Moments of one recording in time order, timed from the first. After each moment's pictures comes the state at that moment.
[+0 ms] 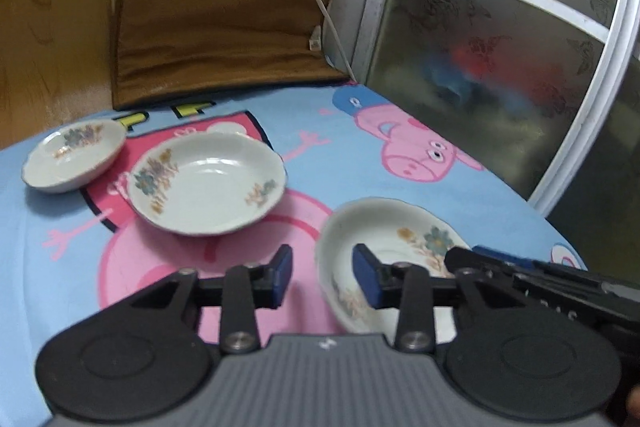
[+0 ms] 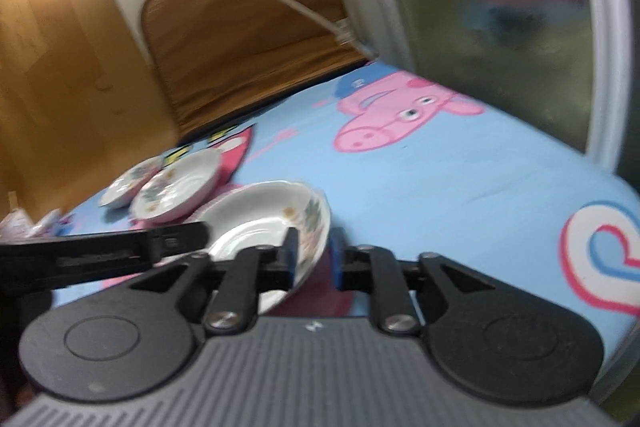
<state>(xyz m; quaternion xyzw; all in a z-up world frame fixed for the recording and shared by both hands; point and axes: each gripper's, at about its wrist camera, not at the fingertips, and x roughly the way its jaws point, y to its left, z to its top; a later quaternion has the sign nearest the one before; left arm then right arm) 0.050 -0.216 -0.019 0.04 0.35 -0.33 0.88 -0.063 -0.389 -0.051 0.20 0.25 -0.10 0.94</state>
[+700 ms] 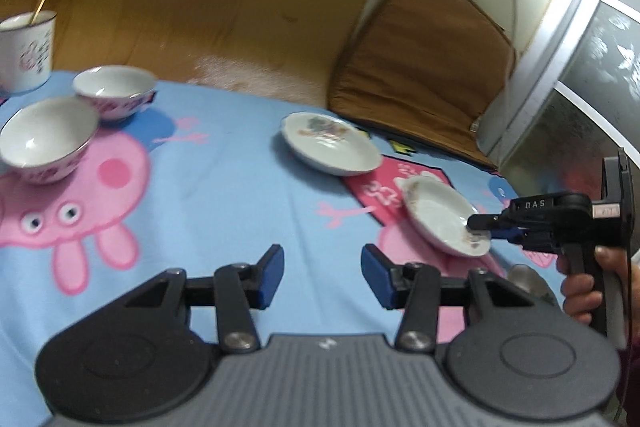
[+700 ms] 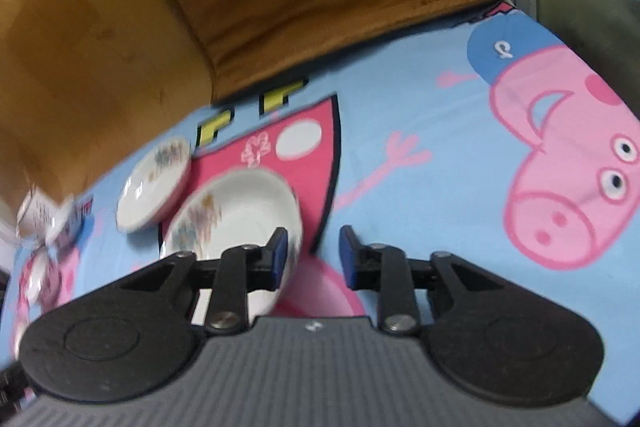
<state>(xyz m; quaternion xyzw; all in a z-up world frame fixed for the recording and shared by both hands) 0.068 -0.028 -0.009 -0.13 0.36 -0.17 0.91 0.111 -0.381 -0.033 0.22 0.42 0.02 0.88</state>
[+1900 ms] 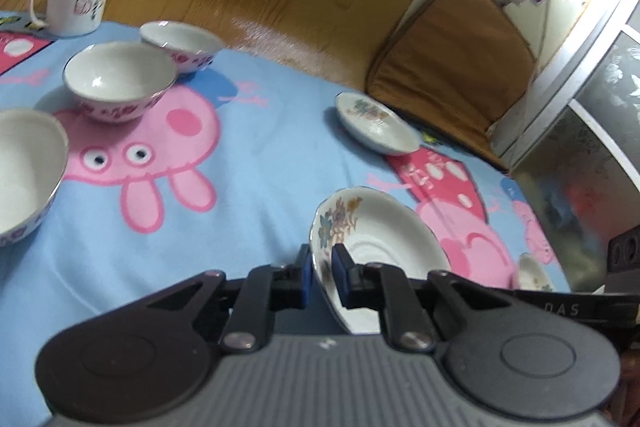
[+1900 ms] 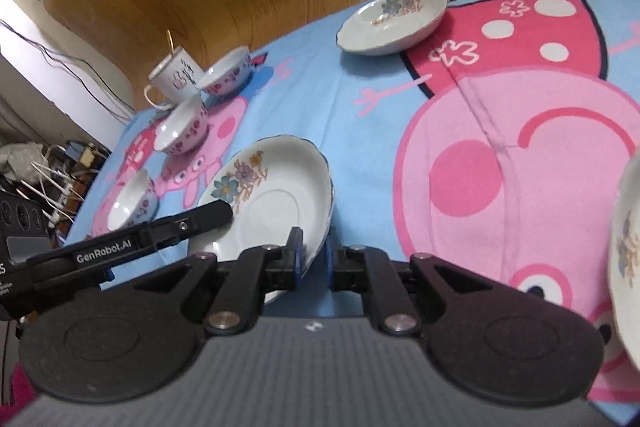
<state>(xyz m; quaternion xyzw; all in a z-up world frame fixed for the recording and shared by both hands) 0.045 0.021 -0.020 -0.18 0.38 -0.16 0.89 0.043 -0.237 -0.033 0.19 0.44 0.22 0.85</state>
